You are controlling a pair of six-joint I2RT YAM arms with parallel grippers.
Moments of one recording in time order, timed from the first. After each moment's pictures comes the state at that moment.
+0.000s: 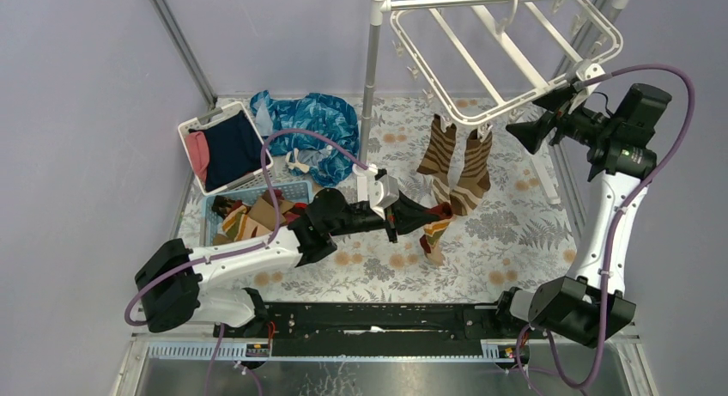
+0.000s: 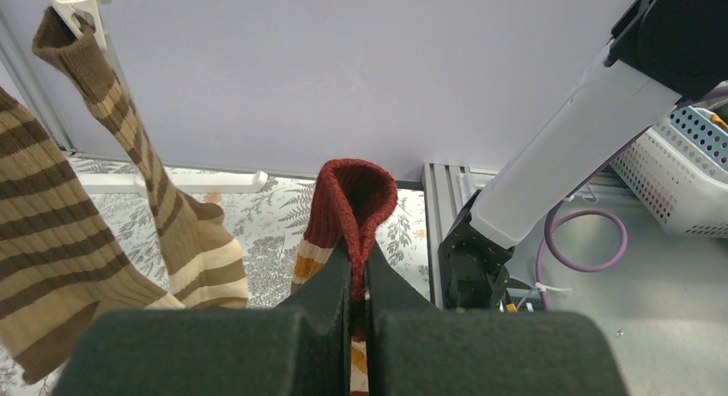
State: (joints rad) left arm -1.03 1.32 0.81 0.74 0.42 -0.17; right arm -0.45 1.26 1.45 -0.58 -1.20 -0.50
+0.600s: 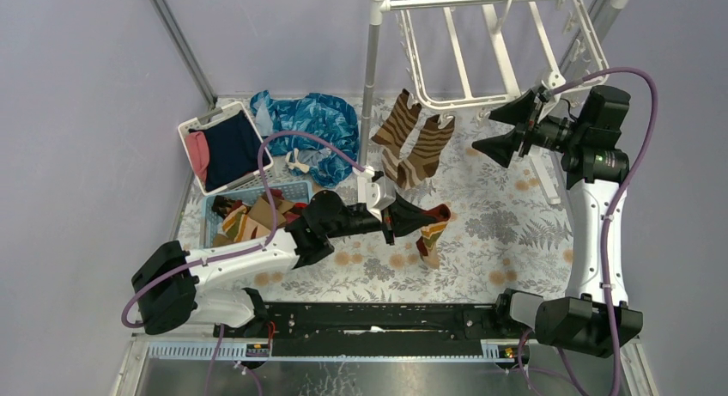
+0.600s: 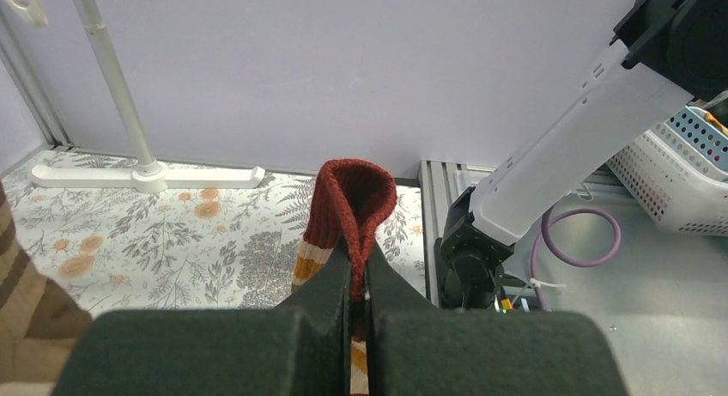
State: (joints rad) left arm -1.03 1.29 0.78 0.74 0.42 -0.17; right arm -0.23 1.20 1.38 -0.53 -1.29 -0.35
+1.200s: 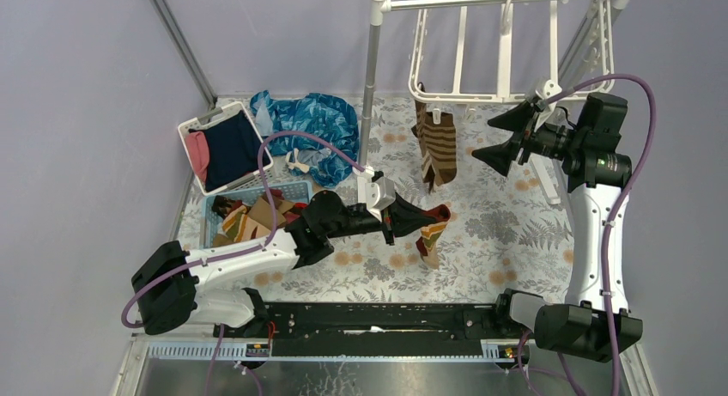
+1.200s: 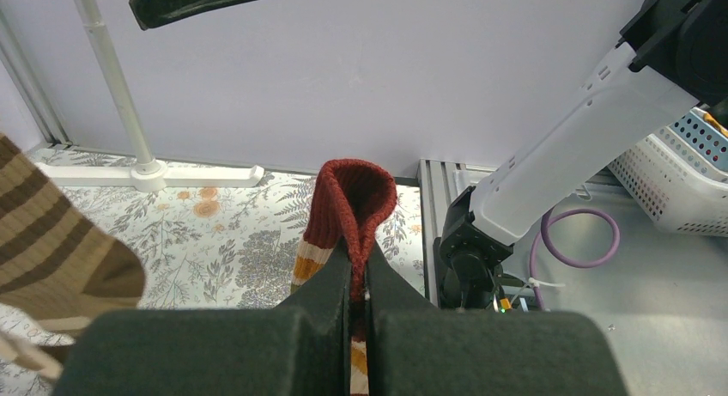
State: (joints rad) left arm -1.03 1.29 0.78 0.74 0.42 -0.18; right arm -0.22 1.17 1.38 -0.70 -1.26 -0.51
